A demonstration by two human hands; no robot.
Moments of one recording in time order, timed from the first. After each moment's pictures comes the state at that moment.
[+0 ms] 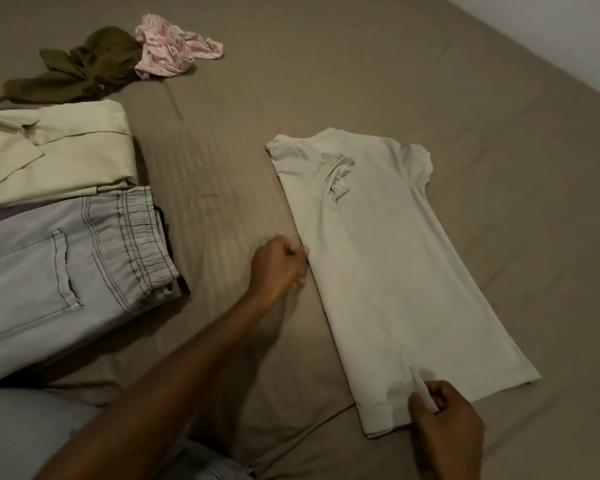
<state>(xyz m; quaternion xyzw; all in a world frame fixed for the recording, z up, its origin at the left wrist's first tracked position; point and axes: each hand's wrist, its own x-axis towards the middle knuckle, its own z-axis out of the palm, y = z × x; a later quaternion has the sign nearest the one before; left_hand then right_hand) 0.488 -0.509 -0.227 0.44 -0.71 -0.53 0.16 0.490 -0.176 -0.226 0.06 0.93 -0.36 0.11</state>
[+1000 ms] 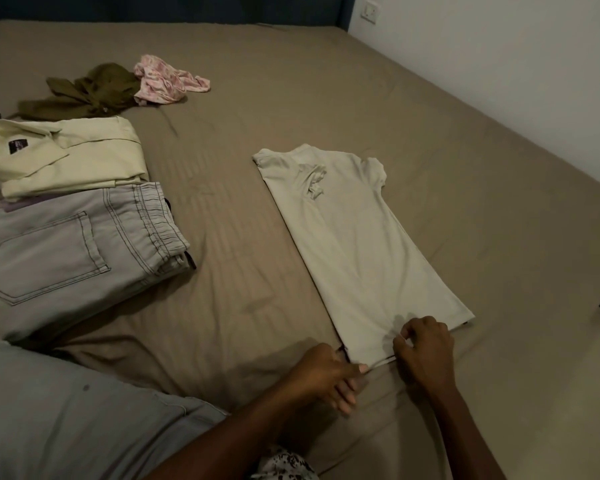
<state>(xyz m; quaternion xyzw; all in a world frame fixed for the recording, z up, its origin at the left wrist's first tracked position) 0.626 -0.319 -0.232 0.24 -0.64 -0.69 -0.24 0.479 -0.134 -0.238 -0.21 0.96 -0.20 -0.01</state>
